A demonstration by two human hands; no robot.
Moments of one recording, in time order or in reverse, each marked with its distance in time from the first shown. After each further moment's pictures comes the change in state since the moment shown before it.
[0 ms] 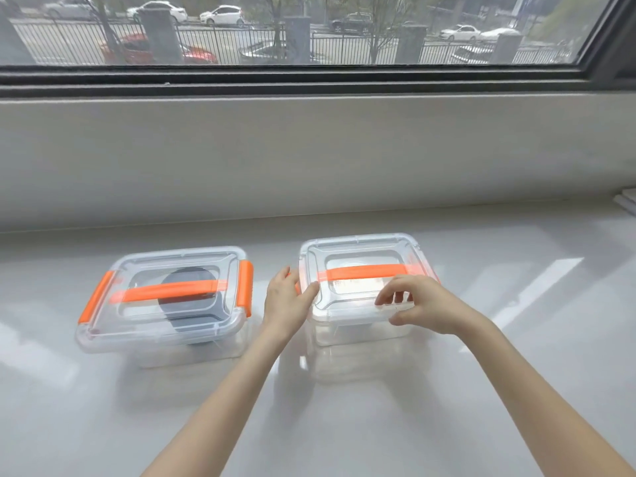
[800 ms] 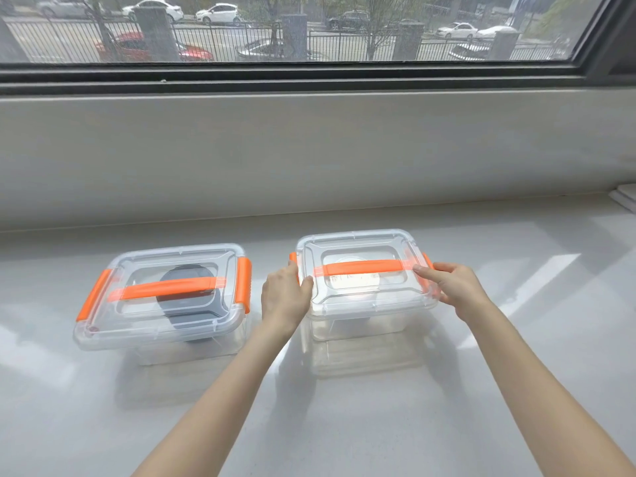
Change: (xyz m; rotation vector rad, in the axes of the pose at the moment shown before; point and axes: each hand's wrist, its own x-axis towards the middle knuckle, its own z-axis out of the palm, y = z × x) left_hand 0.012 -0.003 0.004 0.306 0.132 0.103; right_hand 0.020 0.058 -0.012 0.755 0.529 0.544
